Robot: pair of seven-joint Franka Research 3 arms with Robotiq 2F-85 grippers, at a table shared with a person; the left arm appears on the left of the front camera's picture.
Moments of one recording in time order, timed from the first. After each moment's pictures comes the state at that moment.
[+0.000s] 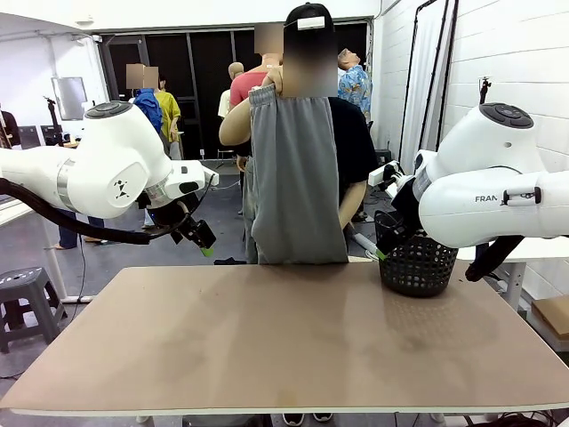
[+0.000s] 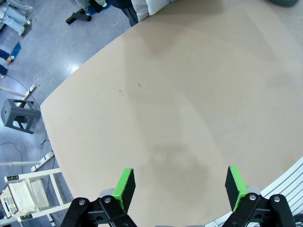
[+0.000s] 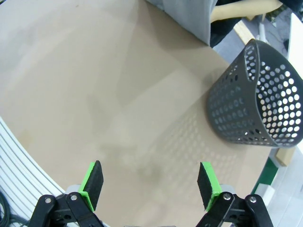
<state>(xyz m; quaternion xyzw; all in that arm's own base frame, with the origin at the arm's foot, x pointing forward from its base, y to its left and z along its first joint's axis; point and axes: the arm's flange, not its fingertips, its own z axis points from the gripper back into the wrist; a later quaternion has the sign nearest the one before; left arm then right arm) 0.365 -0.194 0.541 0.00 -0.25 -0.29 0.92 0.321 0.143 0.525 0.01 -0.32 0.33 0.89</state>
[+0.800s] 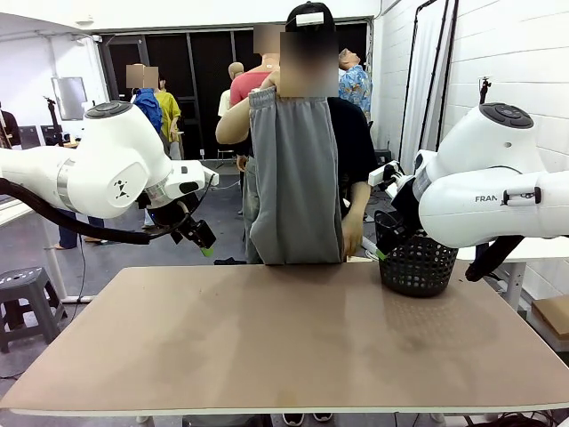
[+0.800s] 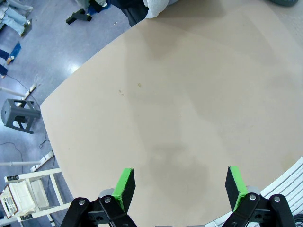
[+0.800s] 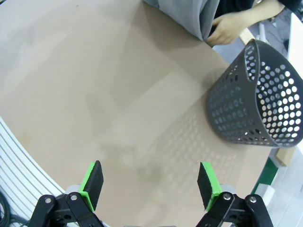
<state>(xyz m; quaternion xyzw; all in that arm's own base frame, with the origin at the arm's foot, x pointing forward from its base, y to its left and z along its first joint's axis) 0.365 -0.194 0.541 0.00 -0.25 -0.29 0.92 0.321 0.143 0.525 0.01 -0.32 0.33 0.89</state>
